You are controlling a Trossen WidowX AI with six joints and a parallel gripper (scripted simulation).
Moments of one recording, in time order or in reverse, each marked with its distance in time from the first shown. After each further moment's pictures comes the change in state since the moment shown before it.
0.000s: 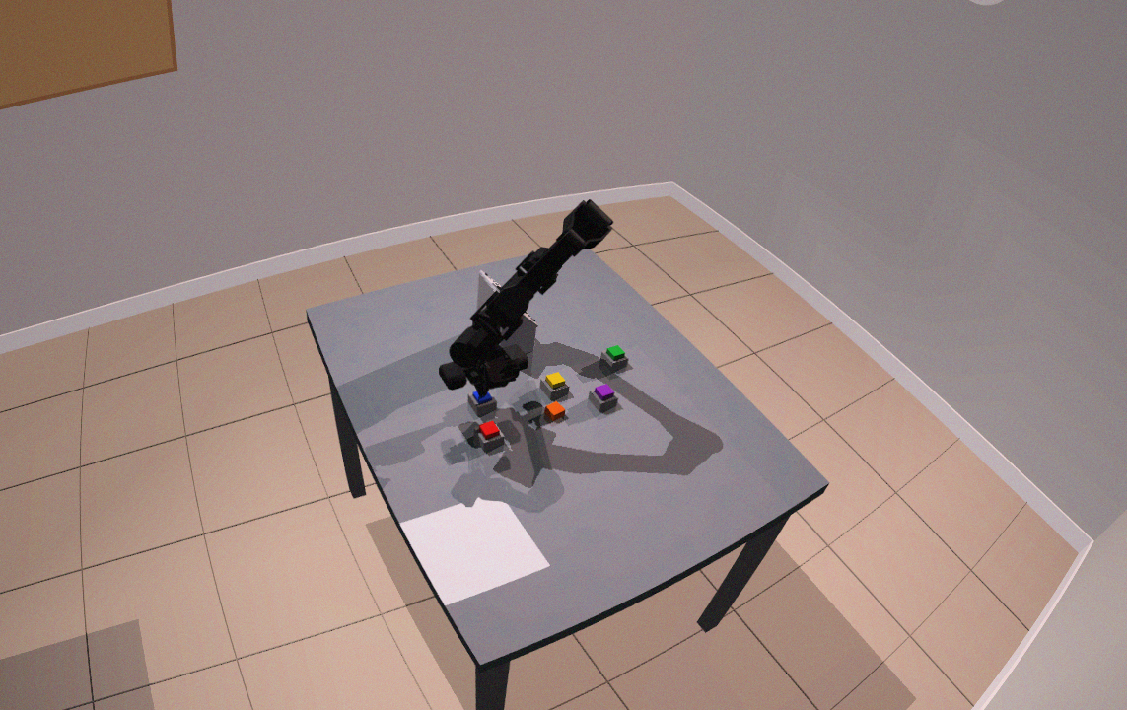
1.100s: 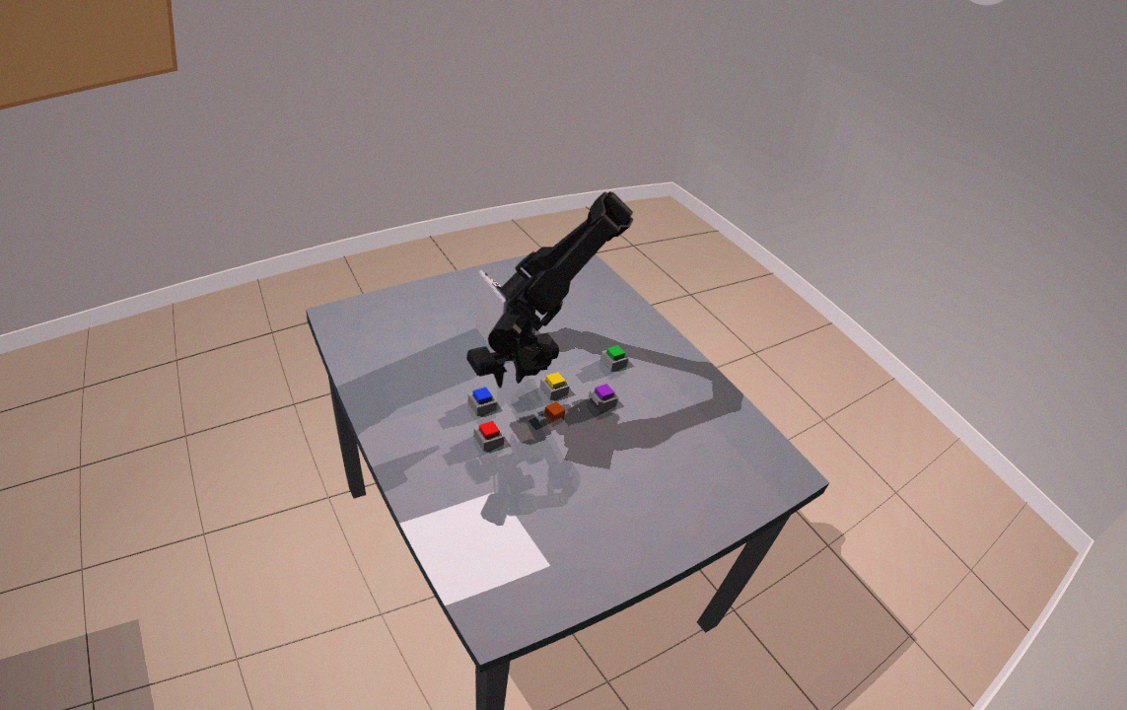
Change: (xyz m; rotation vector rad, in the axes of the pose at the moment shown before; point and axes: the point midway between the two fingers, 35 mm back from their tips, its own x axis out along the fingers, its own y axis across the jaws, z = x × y) arm -0.051 0.044 0.040 0.018 0.019 -0.045
